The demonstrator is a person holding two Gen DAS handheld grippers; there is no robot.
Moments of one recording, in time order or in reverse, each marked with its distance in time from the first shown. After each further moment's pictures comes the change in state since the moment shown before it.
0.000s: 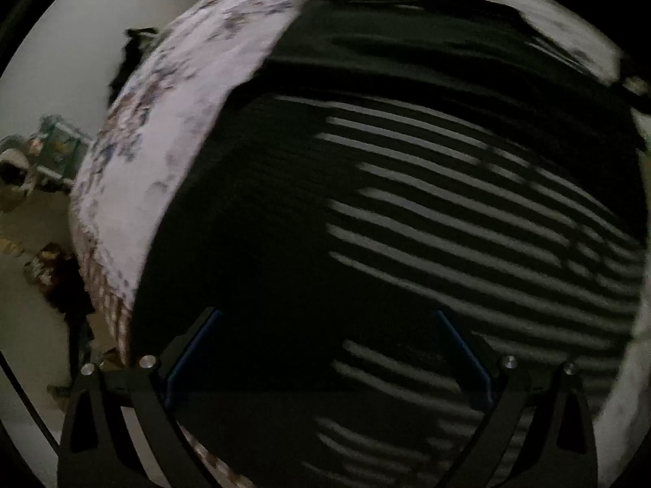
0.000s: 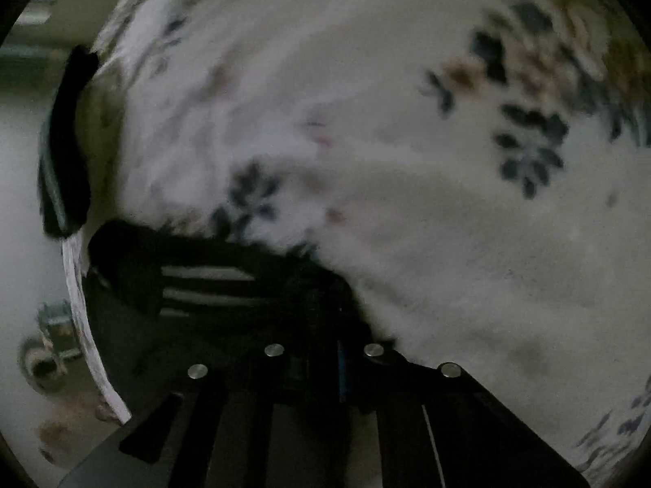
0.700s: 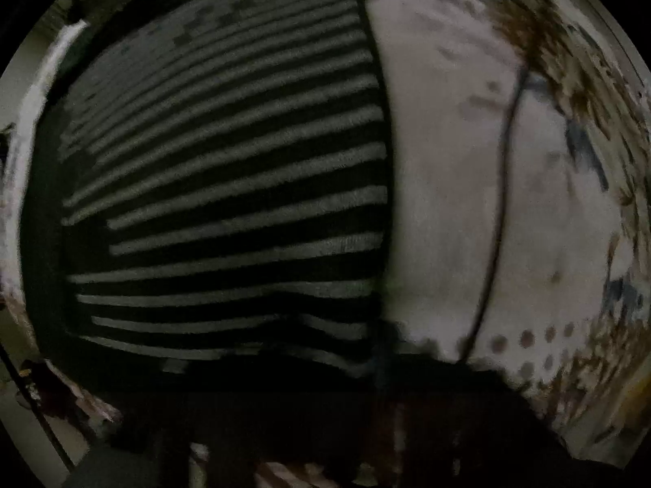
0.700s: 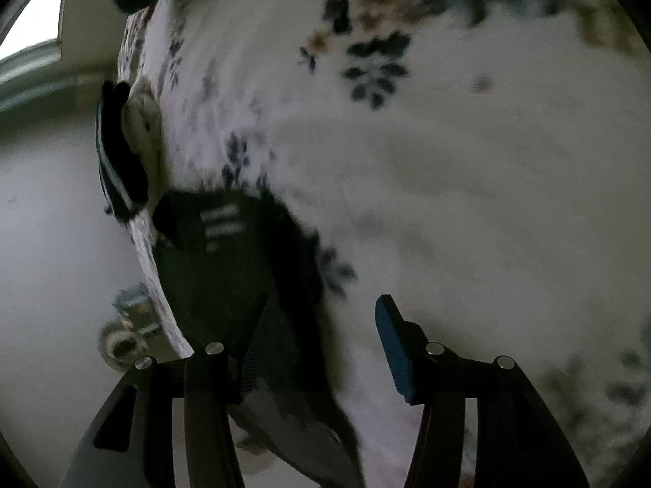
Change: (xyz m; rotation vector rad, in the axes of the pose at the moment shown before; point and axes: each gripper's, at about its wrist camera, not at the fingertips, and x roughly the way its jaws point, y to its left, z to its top) left arm -0.009 -0.169 -0.170 0.477 0.077 -0.193; right arm -0.047 -0.097 -0.027 0.094 0.131 0.295
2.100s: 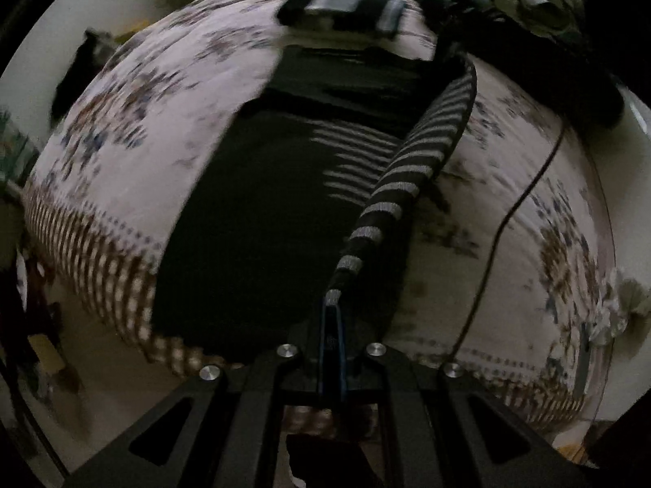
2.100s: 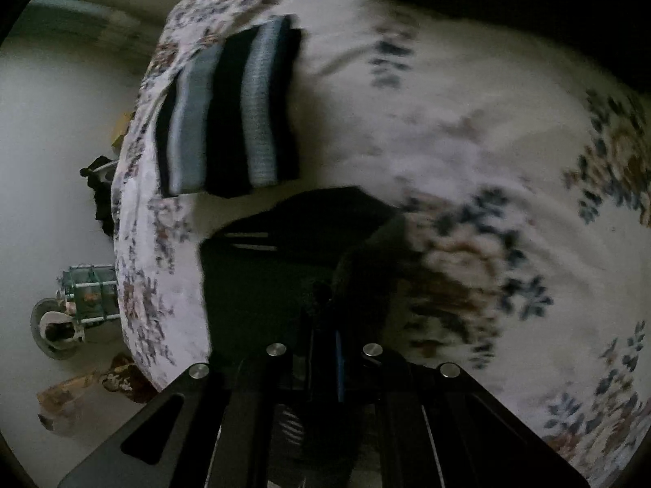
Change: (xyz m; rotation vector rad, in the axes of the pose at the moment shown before) left arm -0.153 0.294 -0.058 -0.430 -0.257 -0.142; right arm 0.028 0.342 -0.065 -0.272 -0.163 -0.270
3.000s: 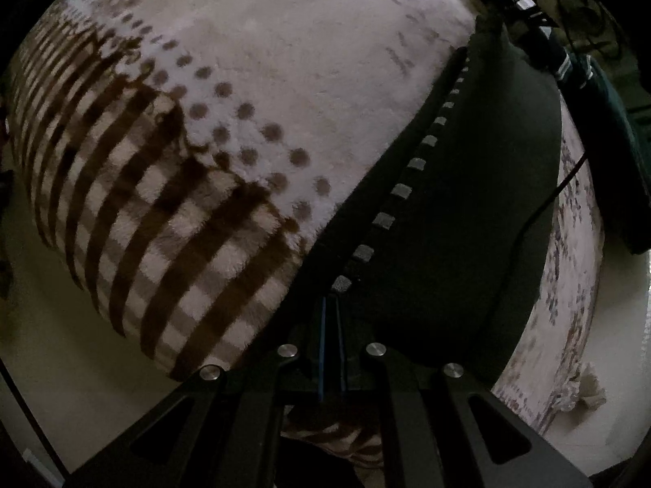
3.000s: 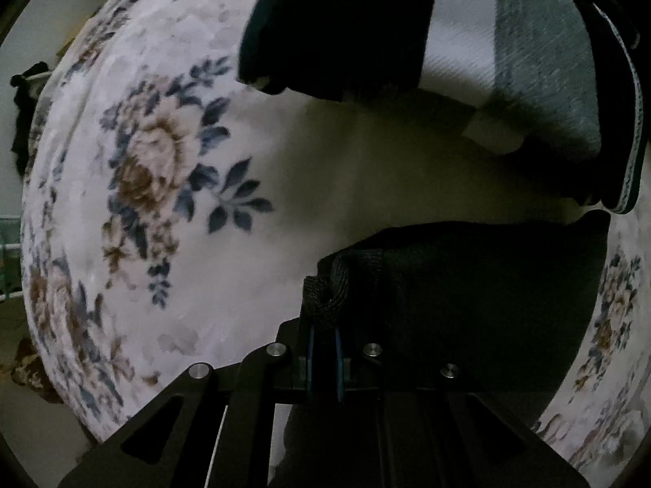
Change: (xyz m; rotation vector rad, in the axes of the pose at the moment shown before) left arm 0.136 0.226 -0.014 -0.397 0.187 -0.185; right arm 0.291 0.291 0.009 -0.148 0.084 -0.380
